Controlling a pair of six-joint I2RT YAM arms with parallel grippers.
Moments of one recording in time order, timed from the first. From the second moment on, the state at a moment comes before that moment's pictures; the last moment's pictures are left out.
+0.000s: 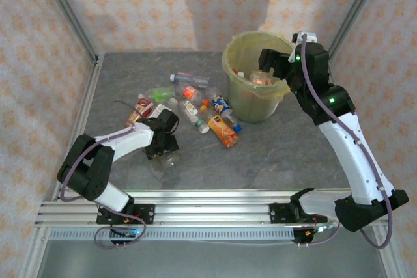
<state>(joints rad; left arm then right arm) -0.43 1.51 0.80 -0.70 -0.11 -0.87 0.40 1.23 1.58 -0.71 0.27 0.36</state>
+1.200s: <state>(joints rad) -0.62 1.21 1.00 -0.06 0.21 -0.25 0.50 1.40 1.68 -0.72 -0.33 0.48</state>
